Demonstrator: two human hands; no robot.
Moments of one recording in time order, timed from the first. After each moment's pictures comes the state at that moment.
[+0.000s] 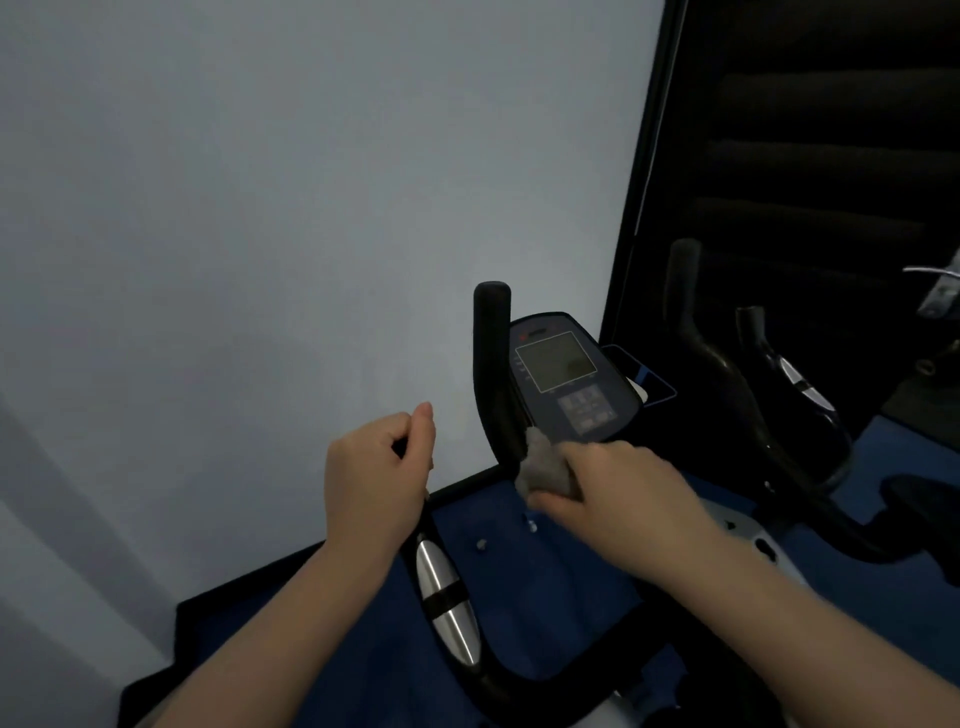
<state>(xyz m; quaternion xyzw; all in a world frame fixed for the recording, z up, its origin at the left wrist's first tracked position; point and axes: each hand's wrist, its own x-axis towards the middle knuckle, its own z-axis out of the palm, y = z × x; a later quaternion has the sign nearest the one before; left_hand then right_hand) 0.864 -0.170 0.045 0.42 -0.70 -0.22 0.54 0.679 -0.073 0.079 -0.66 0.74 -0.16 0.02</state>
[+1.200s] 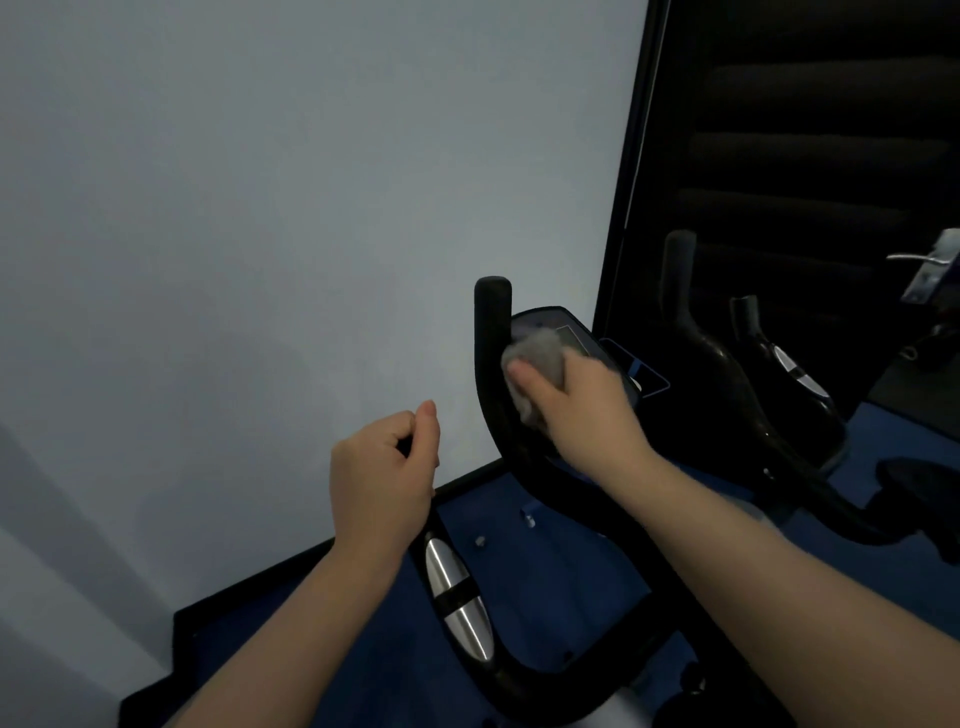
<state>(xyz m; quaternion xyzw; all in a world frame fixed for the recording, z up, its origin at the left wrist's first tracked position) 0.864 -0.173 0.040 0.41 -0.69 -0.24 0.54 0.689 -0.130 0.090 -0.54 0.69 -0.47 0.11</state>
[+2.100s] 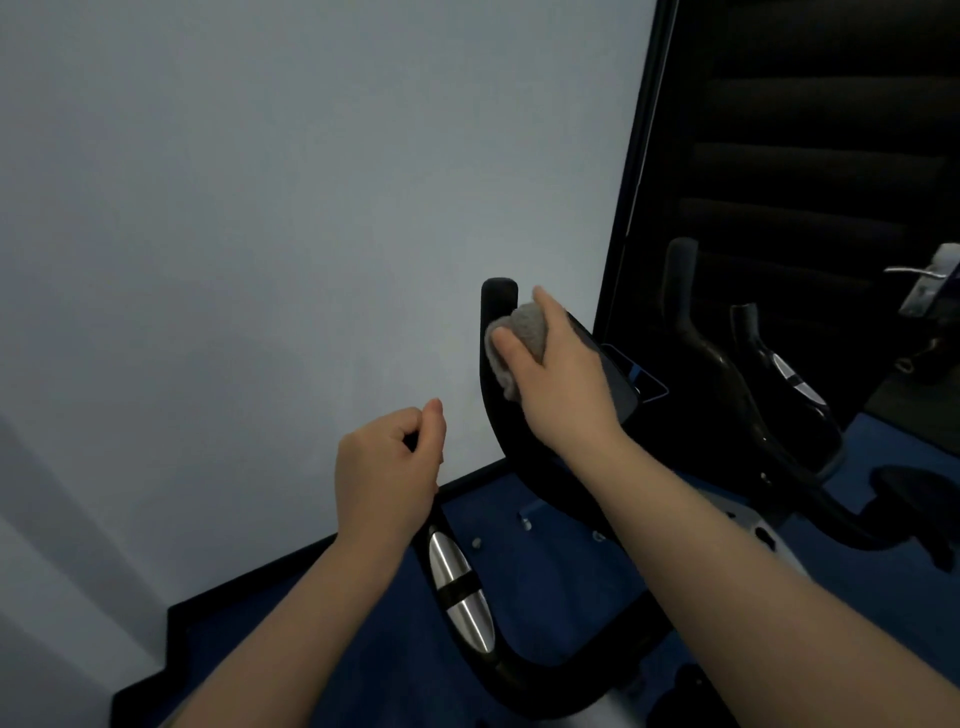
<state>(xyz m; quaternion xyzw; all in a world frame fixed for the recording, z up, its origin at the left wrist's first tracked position) 0.864 -0.172 0.046 0.42 -0.69 -0.24 0.53 0.710 -0.149 0.102 -0.52 0.67 -0.52 0.12</state>
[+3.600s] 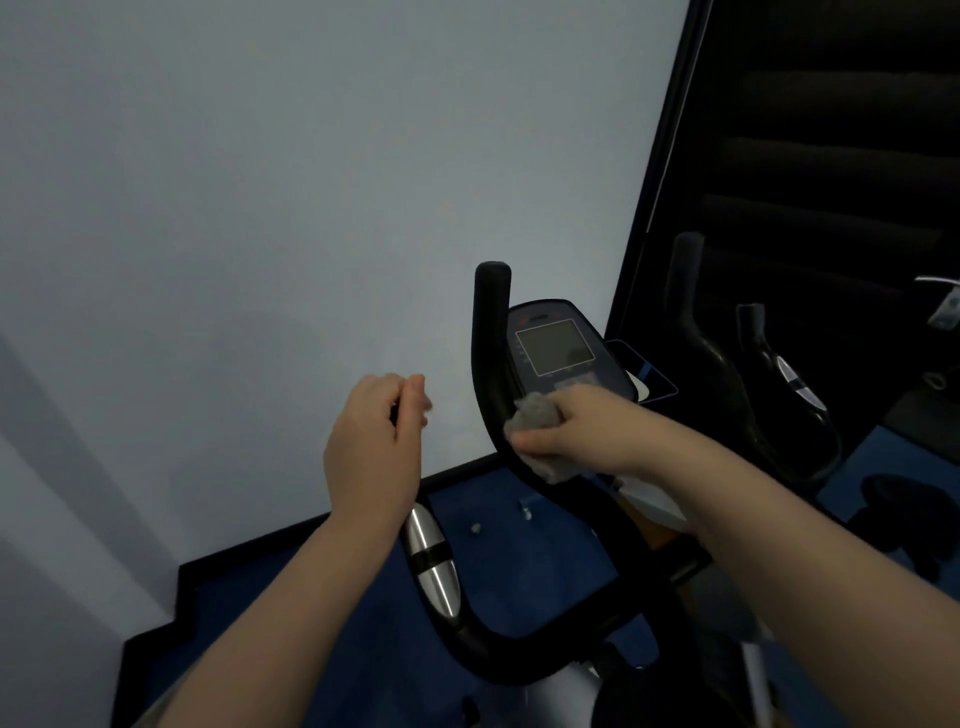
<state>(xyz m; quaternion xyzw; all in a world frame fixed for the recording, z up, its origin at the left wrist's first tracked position) 0.858 -0.157 0.046 0.47 -0.67 -0.19 0.54 0.665 -0.107 0.101 -0.63 0.69 -0.21 0.30</state>
